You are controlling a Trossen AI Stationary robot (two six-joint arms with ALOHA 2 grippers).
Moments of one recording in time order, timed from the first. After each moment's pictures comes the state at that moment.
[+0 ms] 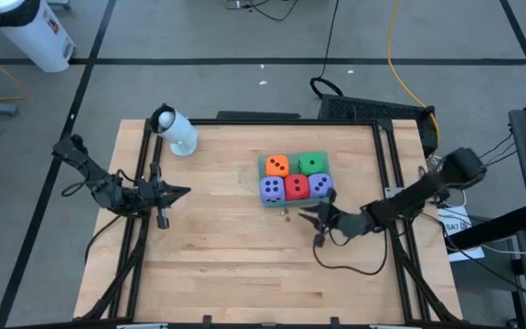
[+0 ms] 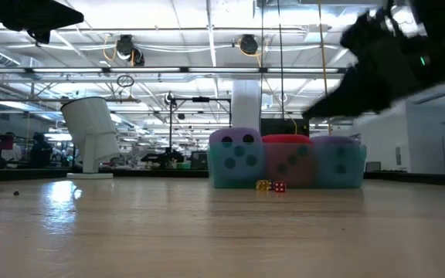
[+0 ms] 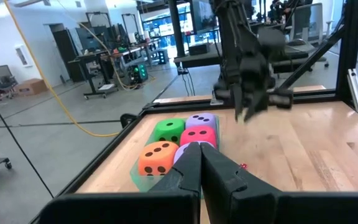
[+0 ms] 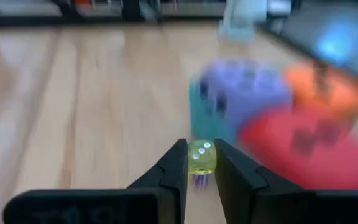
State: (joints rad) left arm -0.69 0.35 0.34 -0.05 -0.91 0.10; right arm 0.42 1.41 0.40 0.59 0.69 0.25
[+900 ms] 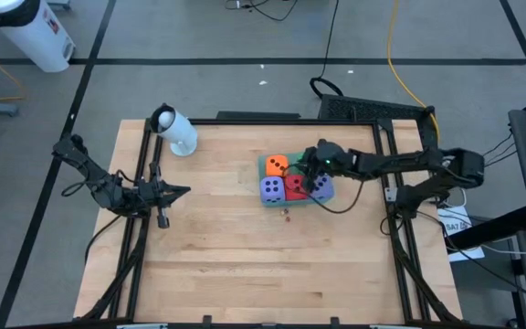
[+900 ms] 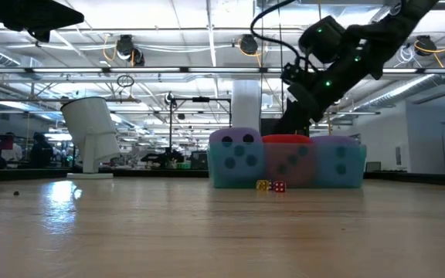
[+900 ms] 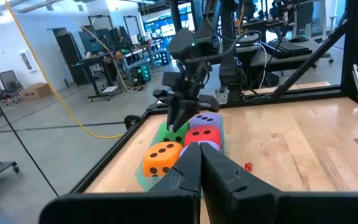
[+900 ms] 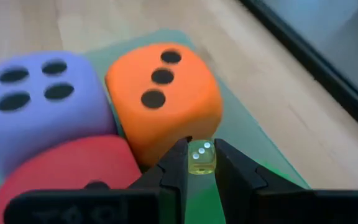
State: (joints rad) left arm -0.69 0.35 0.34 -0.05 -0.92 0.13; right arm -0.31 1.40 0.65 0.14 0.10 0.02
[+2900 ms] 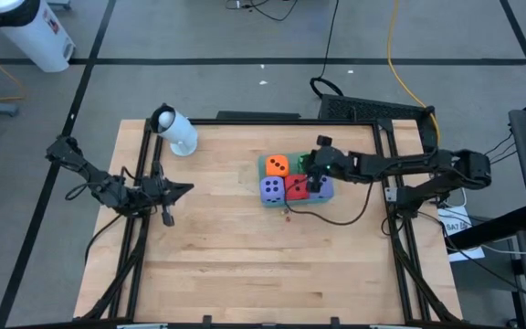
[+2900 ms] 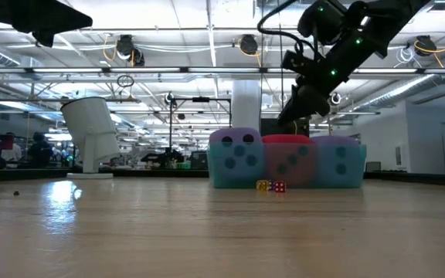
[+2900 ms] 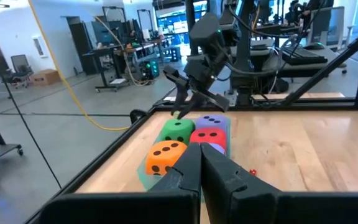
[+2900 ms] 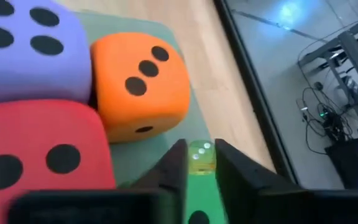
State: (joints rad) left arm -0.61 0.41 0.34 0.01 -0.89 0.06; right arm -0.22 1.34 0.72 -0.03 0.34 -0.32
